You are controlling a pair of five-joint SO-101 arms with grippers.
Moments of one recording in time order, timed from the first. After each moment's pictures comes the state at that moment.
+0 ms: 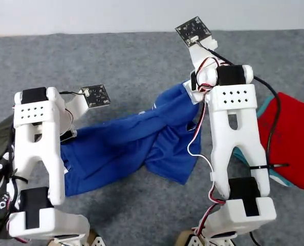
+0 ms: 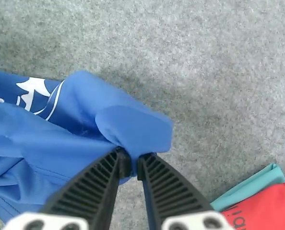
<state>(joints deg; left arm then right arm) -13.5 -0.4 10.5 90.1 -67.9 -8.6 3.5 -14.9 77.8 22.8</state>
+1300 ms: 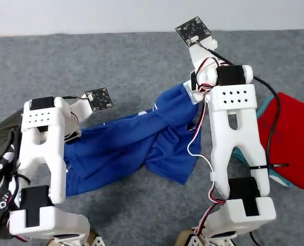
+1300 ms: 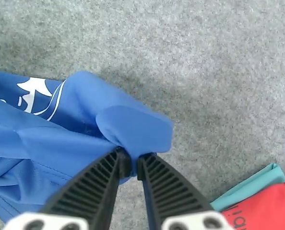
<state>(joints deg) -12.9 0.5 20.0 71.8 -67.9 -8.6 3.5 -14.9 77.8 22.6</state>
